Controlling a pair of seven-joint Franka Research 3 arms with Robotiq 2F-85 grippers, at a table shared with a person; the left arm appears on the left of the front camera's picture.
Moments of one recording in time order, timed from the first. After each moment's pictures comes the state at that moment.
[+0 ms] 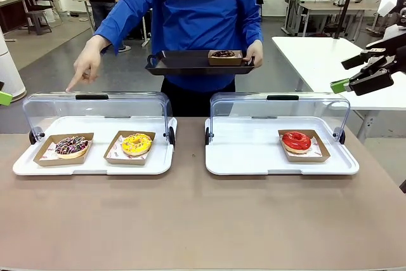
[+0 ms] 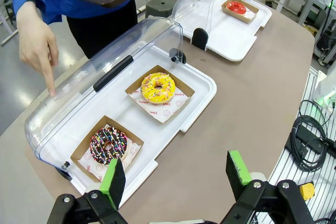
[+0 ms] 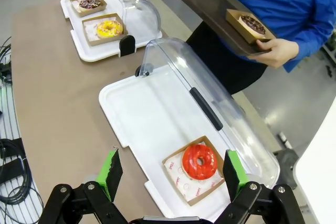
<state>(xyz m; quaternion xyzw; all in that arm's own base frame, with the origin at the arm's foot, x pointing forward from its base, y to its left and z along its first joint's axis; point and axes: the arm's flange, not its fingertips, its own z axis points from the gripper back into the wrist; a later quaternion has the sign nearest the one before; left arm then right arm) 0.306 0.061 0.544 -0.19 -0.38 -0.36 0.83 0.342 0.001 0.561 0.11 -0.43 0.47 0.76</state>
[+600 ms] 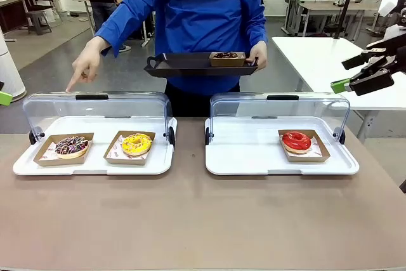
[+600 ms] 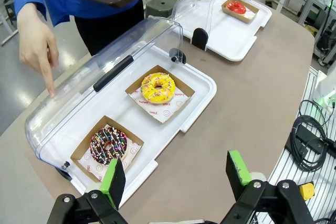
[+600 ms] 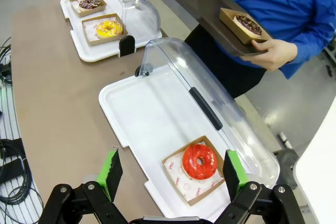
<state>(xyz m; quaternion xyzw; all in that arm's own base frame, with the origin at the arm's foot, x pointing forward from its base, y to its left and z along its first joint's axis) 0.306 0.061 0.544 -0.19 -0.38 -0.36 0.83 0.342 0.000 0.561 0.11 -0.43 0.47 0.76</state>
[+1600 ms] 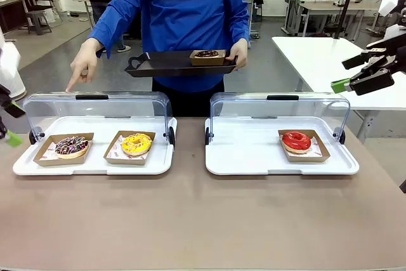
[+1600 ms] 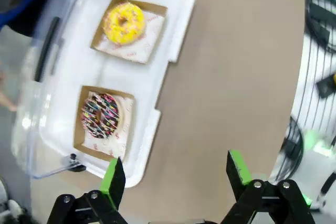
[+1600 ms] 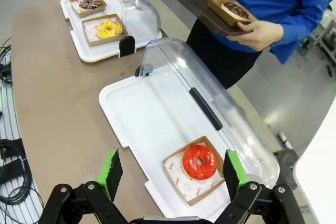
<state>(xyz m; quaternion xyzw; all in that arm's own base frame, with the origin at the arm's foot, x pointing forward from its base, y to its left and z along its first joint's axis) 0.323 0.003 0.500 -0.03 -0.21 -0.58 0.79 0.342 -0.001 0.562 0.11 -0.44 0.47 0.76</state>
